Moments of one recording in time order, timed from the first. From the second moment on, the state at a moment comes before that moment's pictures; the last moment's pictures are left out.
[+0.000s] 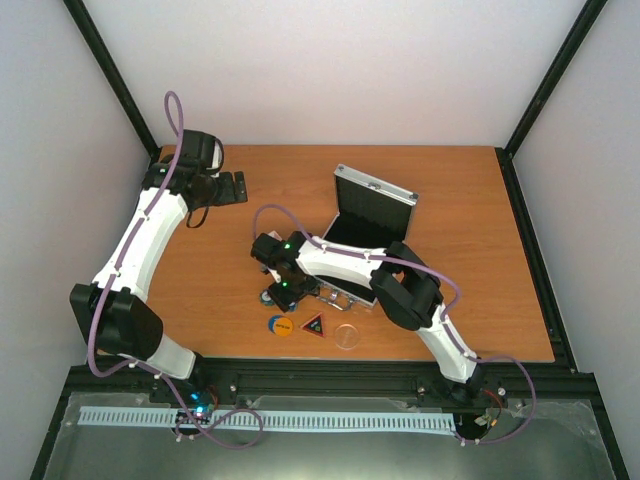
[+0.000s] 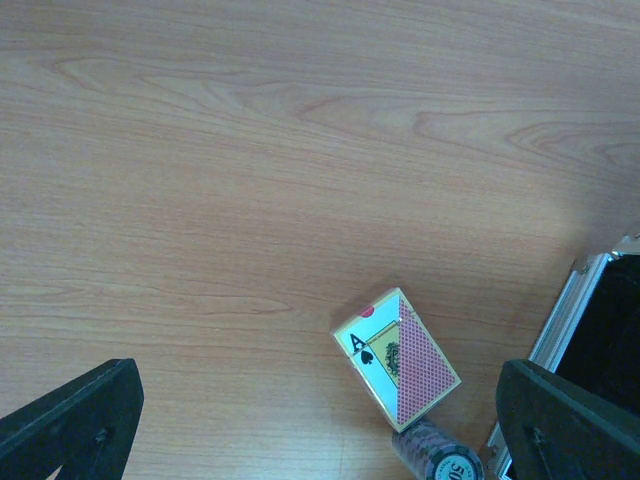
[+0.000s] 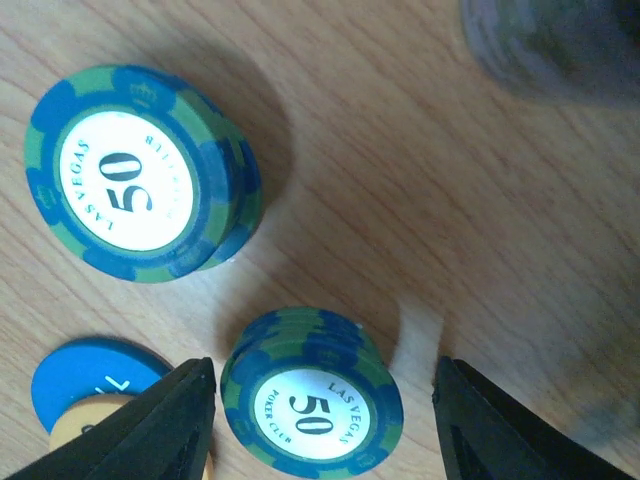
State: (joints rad) left arm -0.18 1.51 1.53 -0.97 -0.06 -0.34; right arm 1.04 2.22 1.75 -0.99 -0.11 0.27
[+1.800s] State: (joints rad) left arm -0.18 1.50 1.50 -0.97 -0.06 -0.34; right arm 1.07 2.23 1.76 -1.00 -0.06 0.29
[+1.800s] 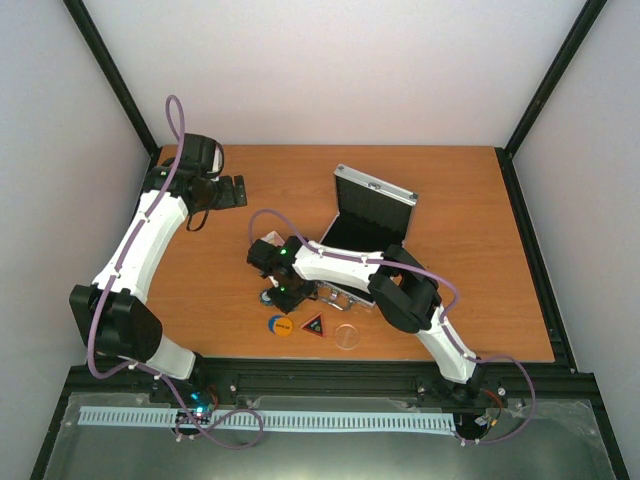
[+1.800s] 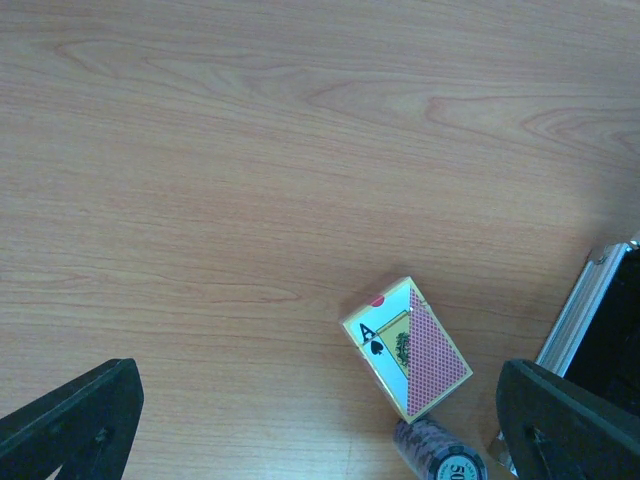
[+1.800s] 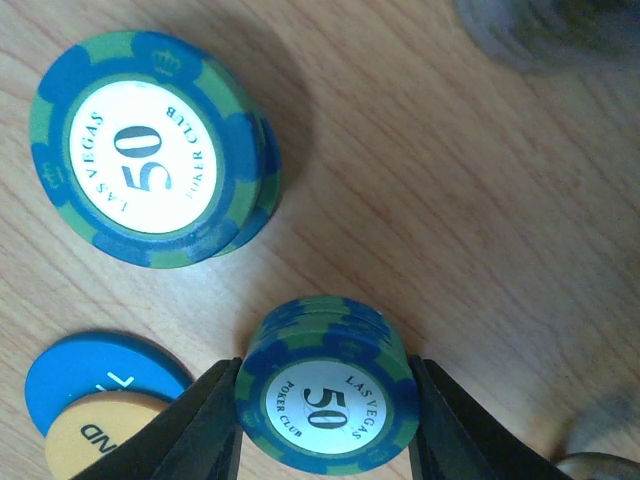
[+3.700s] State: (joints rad) left arm -0.17 1.38 1.40 -0.95 0.32 -0.36; right arm 0.81 1.97 1.85 -1.12 -0.03 0.26
